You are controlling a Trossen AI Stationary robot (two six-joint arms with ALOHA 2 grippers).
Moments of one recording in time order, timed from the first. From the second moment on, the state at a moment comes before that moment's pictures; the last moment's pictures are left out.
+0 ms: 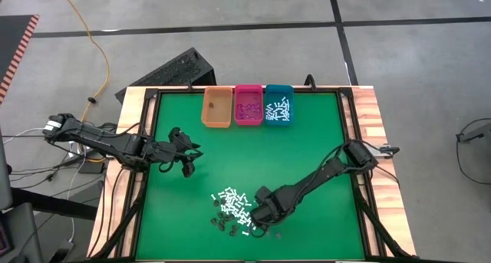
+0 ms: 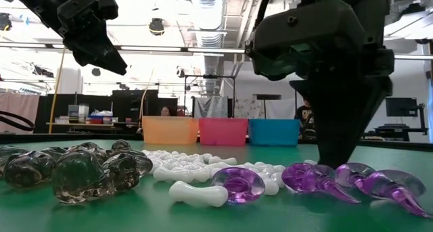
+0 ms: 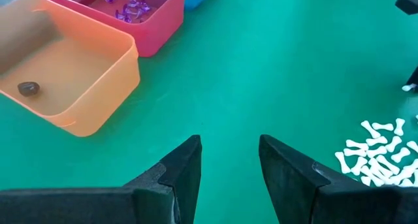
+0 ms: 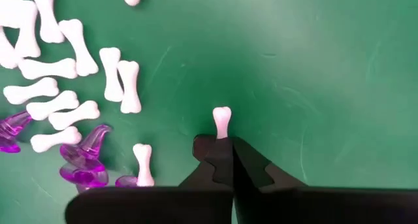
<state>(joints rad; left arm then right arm) -0.21 0.84 0.54 -0.32 -0.48 -0.44 0.47 2.07 1.51 -0.84 0.11 1.23</state>
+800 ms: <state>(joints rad) -0.21 0.84 0.54 -0.32 -0.48 -0.44 -0.02 1.70 1.51 -1.16 0.37 0.60</state>
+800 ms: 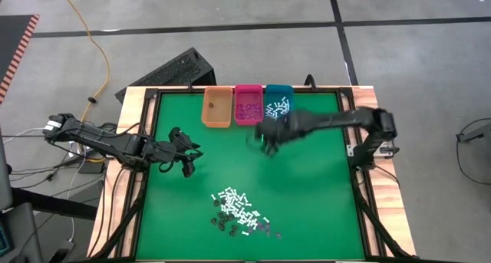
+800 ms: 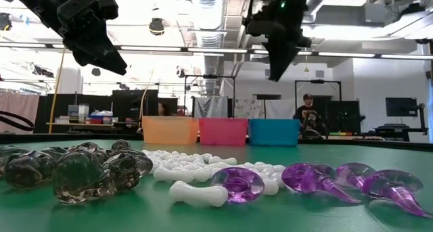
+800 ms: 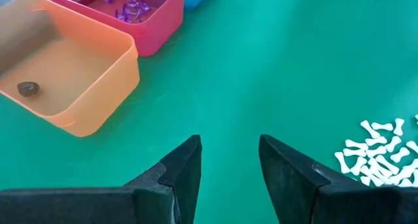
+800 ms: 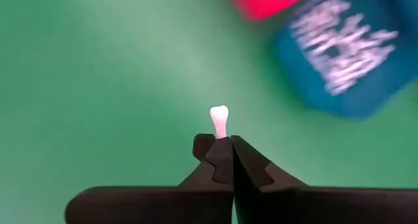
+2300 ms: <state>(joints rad) -0.21 0.84 0.54 -0.34 -0.48 -0.47 0.42 1.80 1.51 -0.80 0.23 0.74</state>
